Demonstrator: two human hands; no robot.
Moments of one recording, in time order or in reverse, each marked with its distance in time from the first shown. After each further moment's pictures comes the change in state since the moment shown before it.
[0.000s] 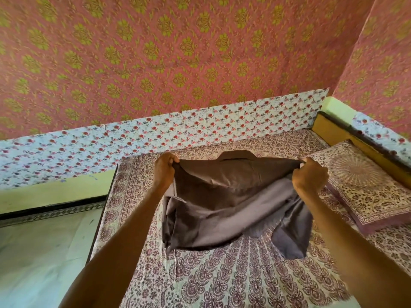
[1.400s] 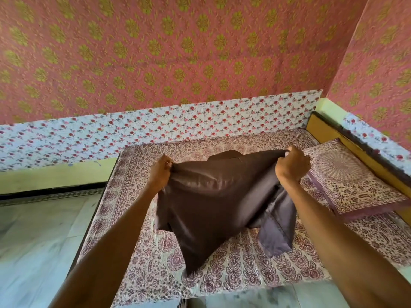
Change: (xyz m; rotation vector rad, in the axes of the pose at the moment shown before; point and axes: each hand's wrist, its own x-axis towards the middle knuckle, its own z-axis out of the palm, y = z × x) left_hand -0.125 0.045 0.008 0.026 -0.112 -0.206; right_hand -0.035 0.062 -0.066 0.140 0.039 -0.114
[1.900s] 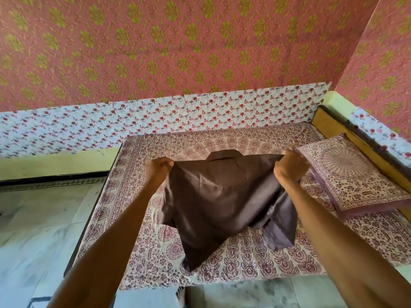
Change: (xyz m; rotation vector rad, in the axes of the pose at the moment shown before) left_hand -0.021 -0.017 0.006 -0.137 0.089 -0.014; right_hand -0.007 0.011 0.017 -0.167 -0.150 -0.027
